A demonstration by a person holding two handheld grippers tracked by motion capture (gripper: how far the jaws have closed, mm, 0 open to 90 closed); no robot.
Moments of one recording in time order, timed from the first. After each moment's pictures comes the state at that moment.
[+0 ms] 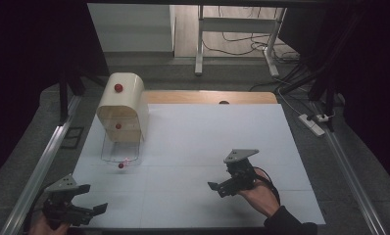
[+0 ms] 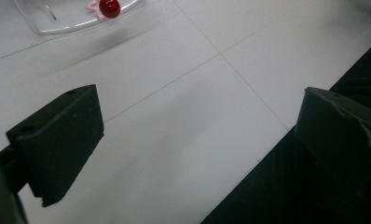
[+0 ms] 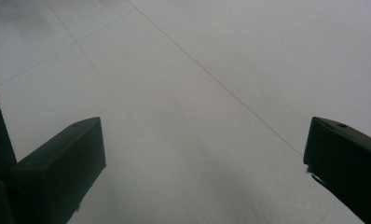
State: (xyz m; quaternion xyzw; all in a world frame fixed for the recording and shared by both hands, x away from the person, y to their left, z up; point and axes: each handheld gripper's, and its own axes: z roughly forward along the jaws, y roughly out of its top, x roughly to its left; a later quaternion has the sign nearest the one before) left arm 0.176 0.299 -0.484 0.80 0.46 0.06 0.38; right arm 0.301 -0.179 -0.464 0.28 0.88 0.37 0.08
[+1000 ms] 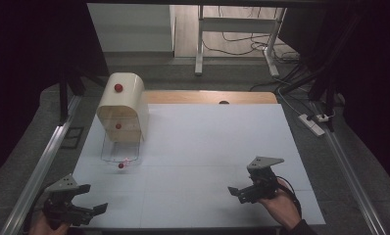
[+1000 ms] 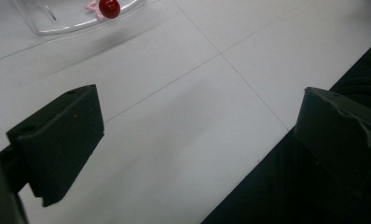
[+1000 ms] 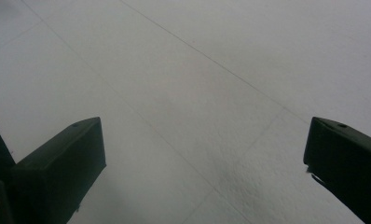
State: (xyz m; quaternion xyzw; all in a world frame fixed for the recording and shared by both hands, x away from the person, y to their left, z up) left arm 0.176 0.298 -0.484 0.80 0.46 0.06 0.38; right arm 0.282 -0.235 -0.466 0.34 0.86 0.36 0.10
